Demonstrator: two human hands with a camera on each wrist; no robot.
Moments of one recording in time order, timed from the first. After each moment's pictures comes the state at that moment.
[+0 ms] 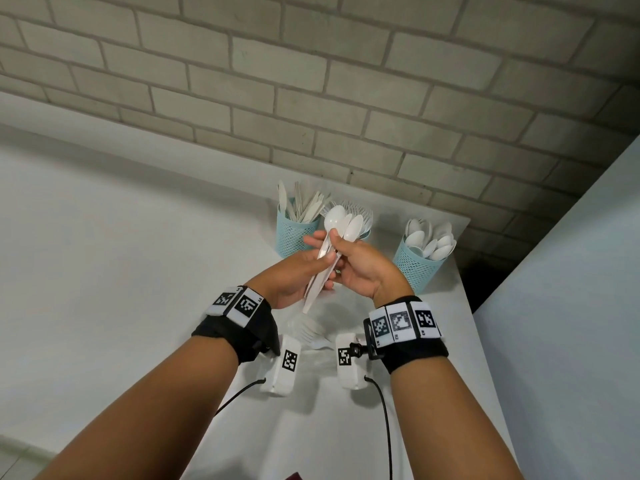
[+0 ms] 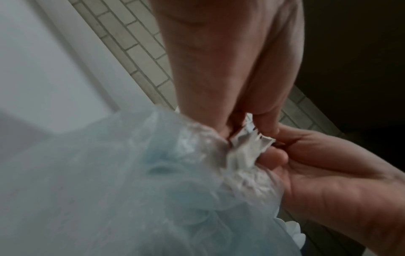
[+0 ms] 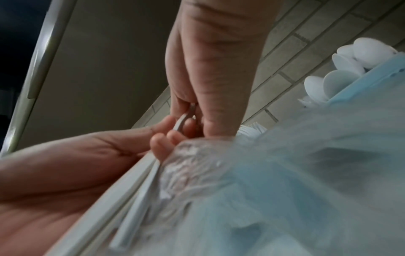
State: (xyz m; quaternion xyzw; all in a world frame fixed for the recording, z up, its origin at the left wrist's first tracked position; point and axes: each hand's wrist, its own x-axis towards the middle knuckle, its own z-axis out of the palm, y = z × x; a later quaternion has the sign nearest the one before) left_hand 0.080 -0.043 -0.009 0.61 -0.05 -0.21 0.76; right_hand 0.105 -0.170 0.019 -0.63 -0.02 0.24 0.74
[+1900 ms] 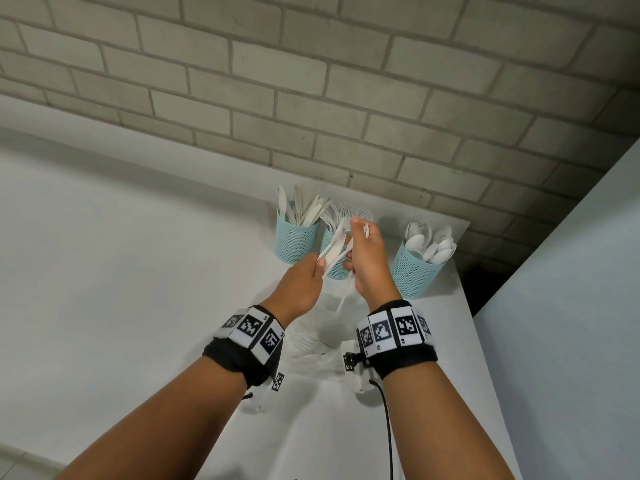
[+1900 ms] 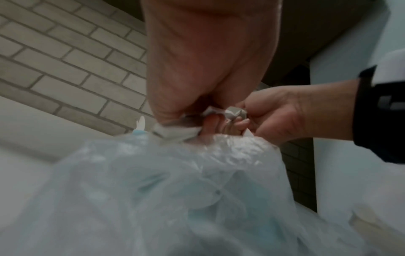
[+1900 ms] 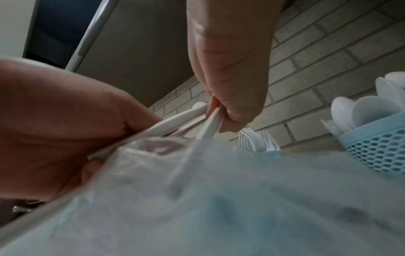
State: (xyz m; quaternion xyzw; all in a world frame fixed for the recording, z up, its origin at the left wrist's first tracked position) left_hand 0.069 -0.058 -0.018 0.85 -0.04 0.01 0.52; right_hand 0.119 -0.165 0.012 -0.70 0.05 -0.05 0.71
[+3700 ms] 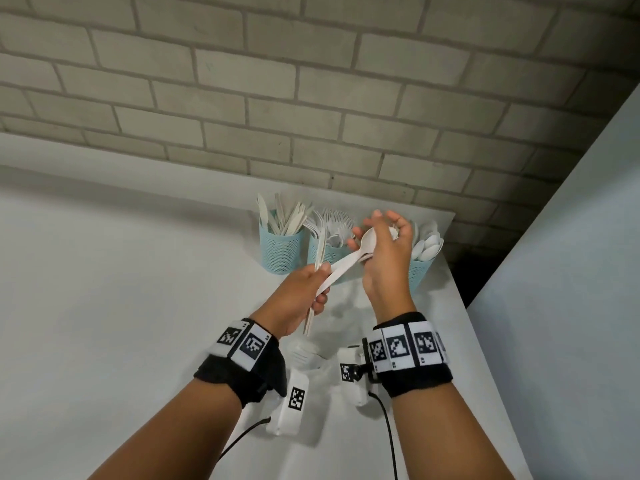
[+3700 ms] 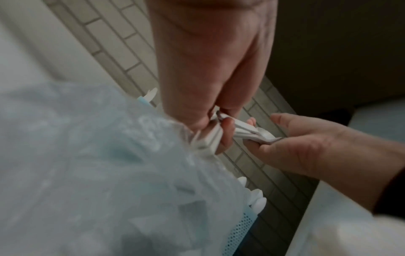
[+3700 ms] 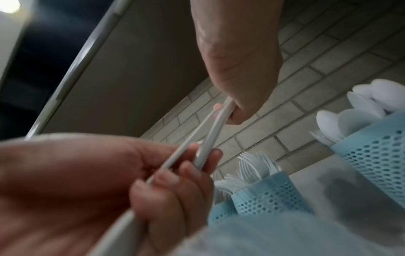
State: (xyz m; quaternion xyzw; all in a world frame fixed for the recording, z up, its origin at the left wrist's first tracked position) left_hand 0.077 -0.071 -0.005 0.65 0.02 -0.15 0.75; right_hand 0.105 -0.184 0.038 -0.47 0.08 -0.17 0.86
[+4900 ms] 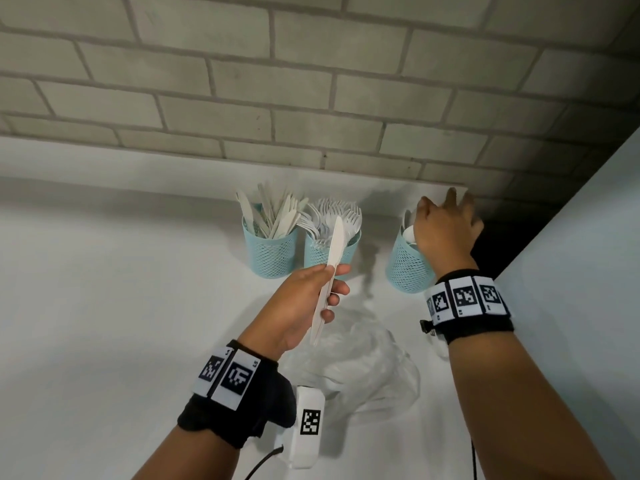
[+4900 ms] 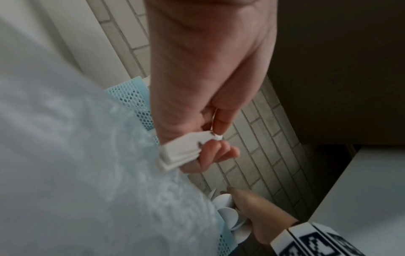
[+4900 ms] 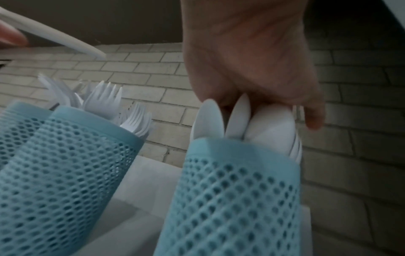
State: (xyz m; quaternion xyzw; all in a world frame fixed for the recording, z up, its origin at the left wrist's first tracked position) left_hand 0.114 -0.065 -0.007 0.58 0.03 -0.23 0.78; right_hand 0.198 -0.280 0.019 -0.98 0.17 -0.11 0.04
